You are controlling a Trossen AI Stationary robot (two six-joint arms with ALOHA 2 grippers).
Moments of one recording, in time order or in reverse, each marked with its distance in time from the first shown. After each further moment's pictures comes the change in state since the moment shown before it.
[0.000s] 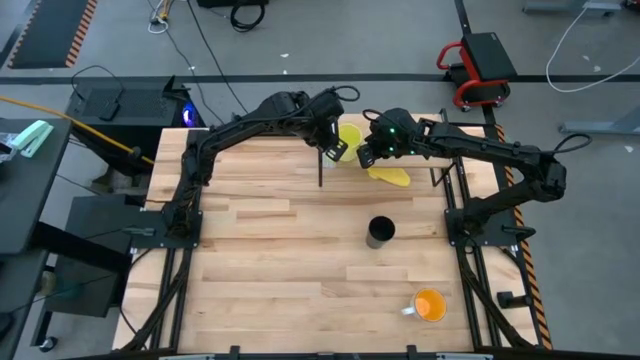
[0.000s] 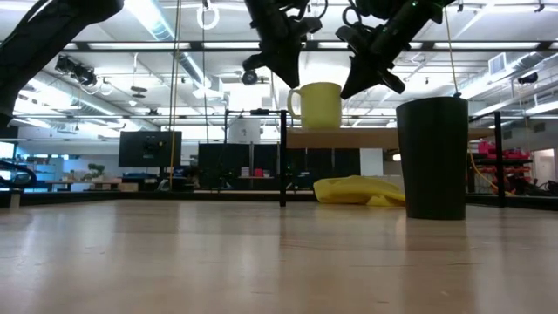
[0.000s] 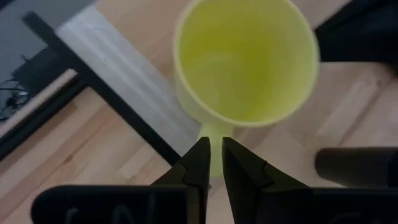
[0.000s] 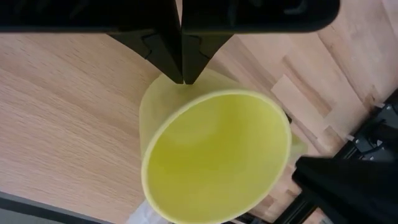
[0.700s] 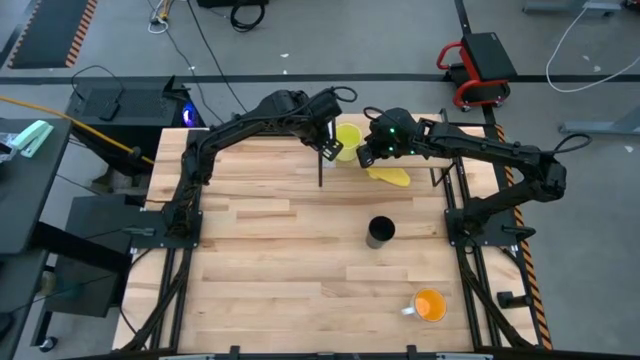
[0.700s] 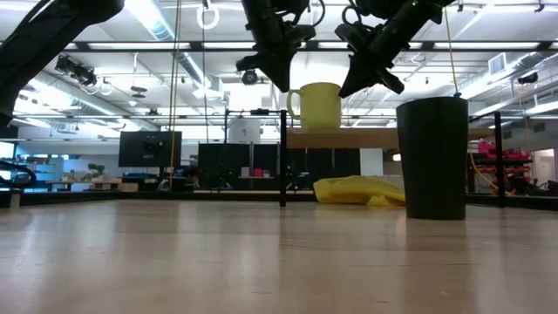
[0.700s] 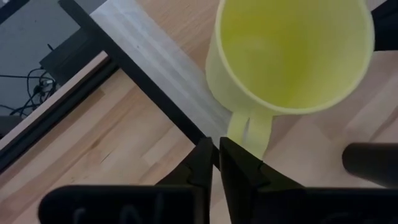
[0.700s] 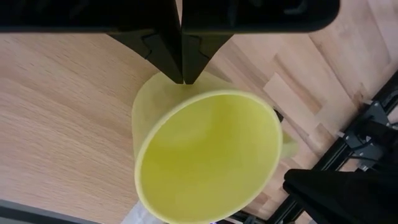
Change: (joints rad) left arm 0.008 0.002 0.000 -0.065 -0.033 0.010; right arm 0.001 0.000 0.000 0.010 -0.021 0.030
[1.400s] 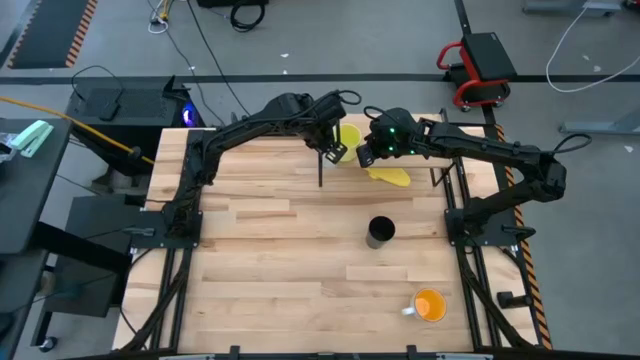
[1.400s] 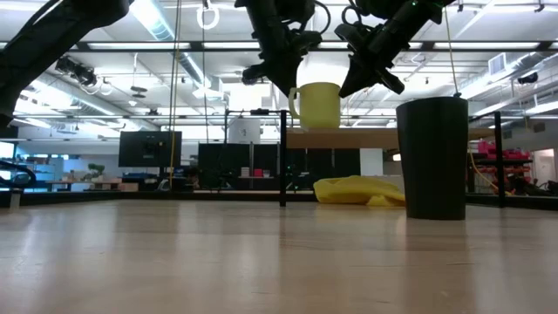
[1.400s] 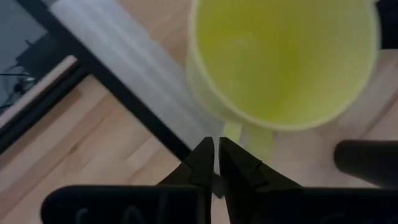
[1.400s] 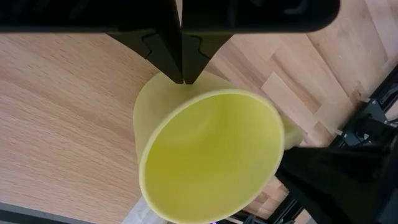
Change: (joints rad) left arm -0.002 0.035 -0.006 0.039 0.065 0.005; right arm 0.000 0.000 0.000 0.001 0.000 0.011
